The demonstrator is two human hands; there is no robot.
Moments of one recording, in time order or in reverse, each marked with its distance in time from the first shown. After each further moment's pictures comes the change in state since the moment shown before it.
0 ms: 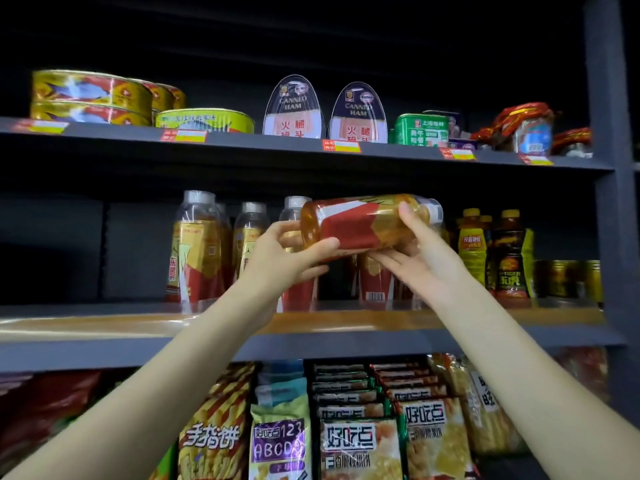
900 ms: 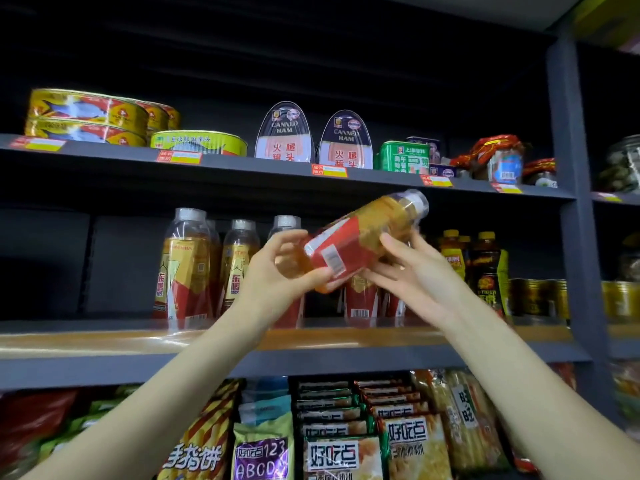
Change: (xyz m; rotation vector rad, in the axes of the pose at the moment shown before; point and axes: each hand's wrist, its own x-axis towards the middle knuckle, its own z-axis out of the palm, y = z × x) left_hand -0.009 0.002 0.003 0.110 -0.045 0.202; right_hand -0.016 -0.018 0.000 -0.239 -0.188 -0.053
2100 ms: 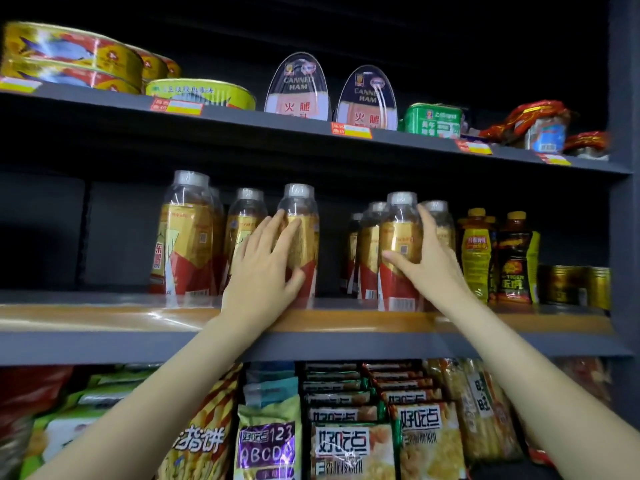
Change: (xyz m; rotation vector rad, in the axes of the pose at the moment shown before) left_hand 0.019 -0.081 -0.018 1.012 0.068 0.292; right_hand 0.044 0.048 -0.052 -1.380 0.267 -0.276
